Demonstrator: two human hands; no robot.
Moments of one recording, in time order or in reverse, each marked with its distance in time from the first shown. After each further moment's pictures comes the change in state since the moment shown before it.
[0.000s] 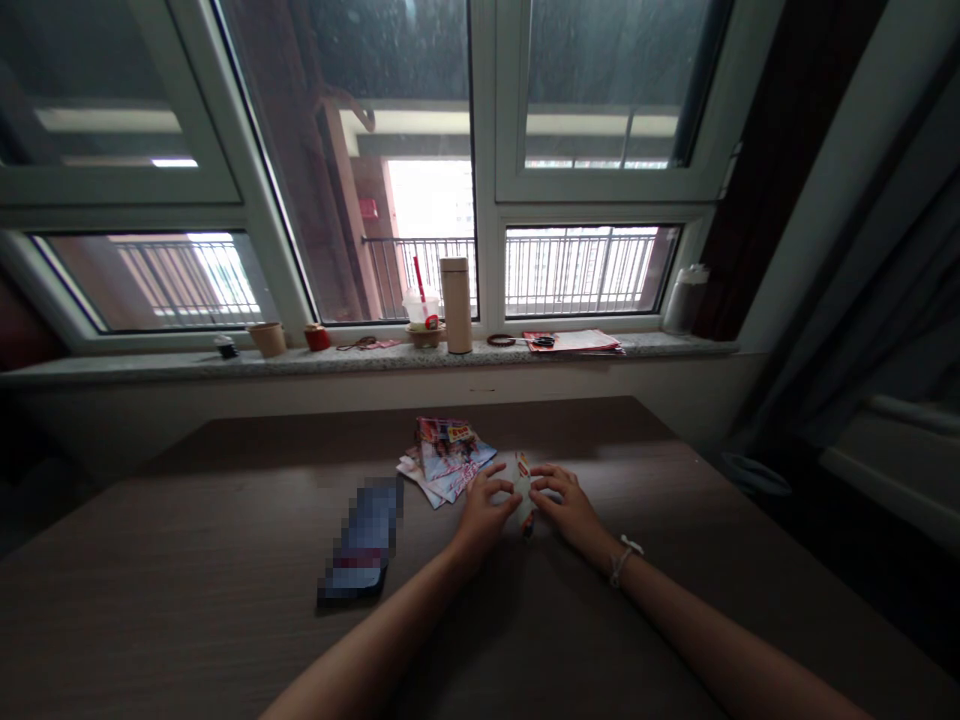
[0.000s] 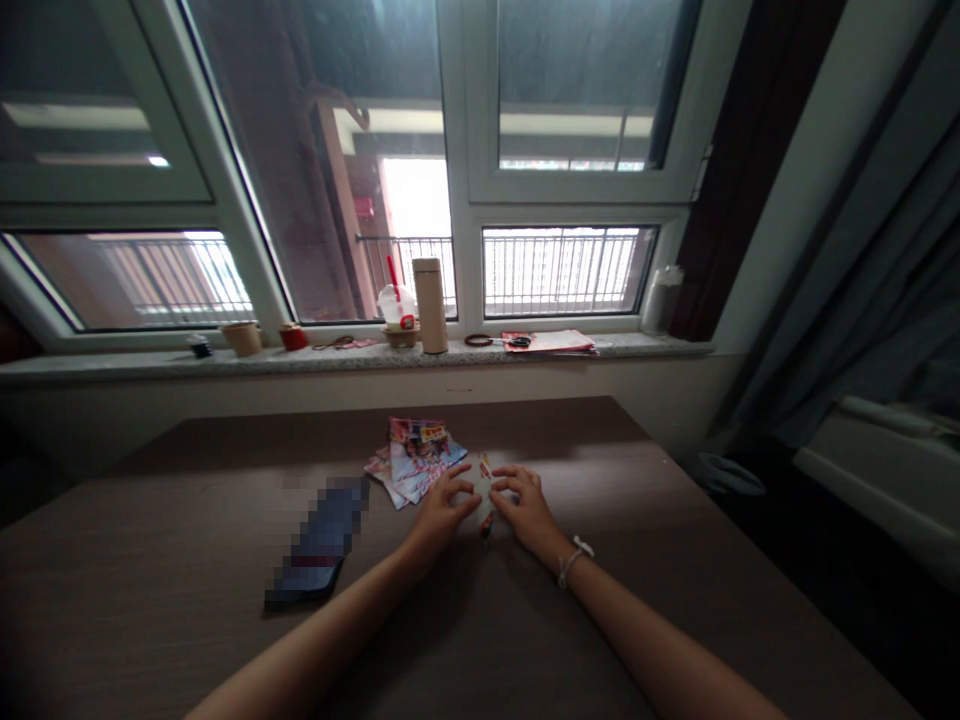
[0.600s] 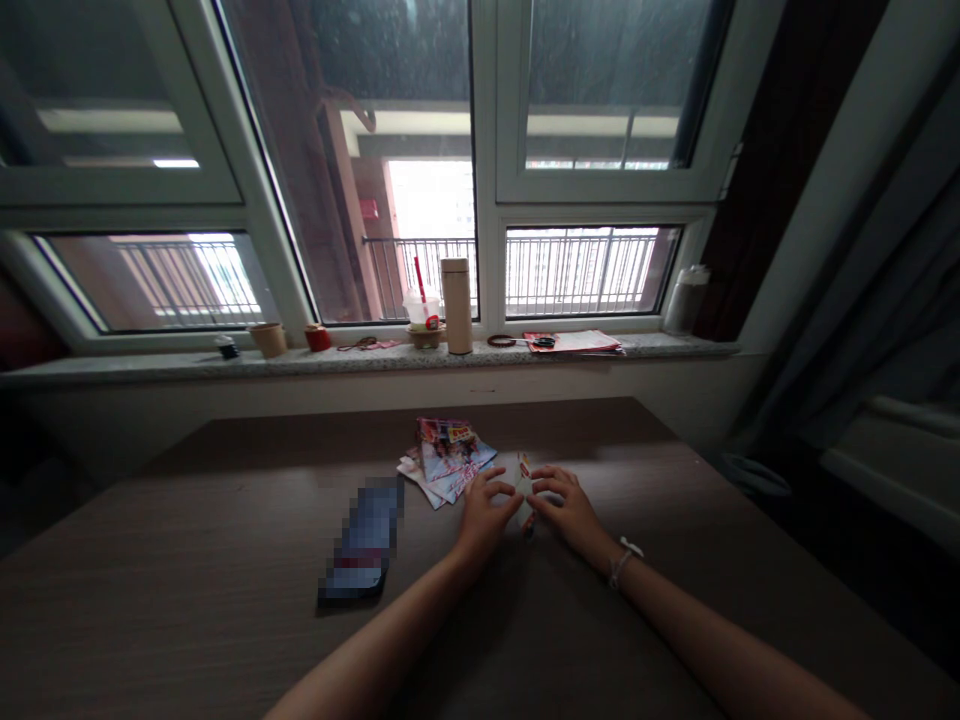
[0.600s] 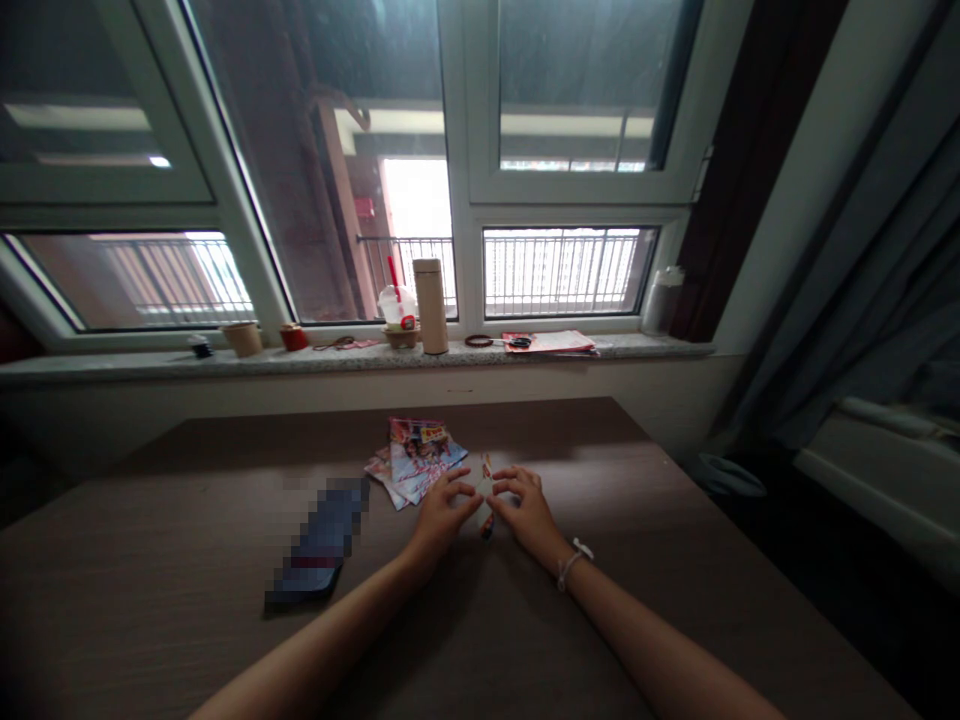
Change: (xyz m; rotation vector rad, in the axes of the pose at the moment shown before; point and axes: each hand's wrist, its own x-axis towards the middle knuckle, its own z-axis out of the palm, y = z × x) left_hand -0.004 0.002 0.003 0.017 0.070 -0.021; right_hand -0.001 -0.004 -0.002 0.000 -0.011 -0.027
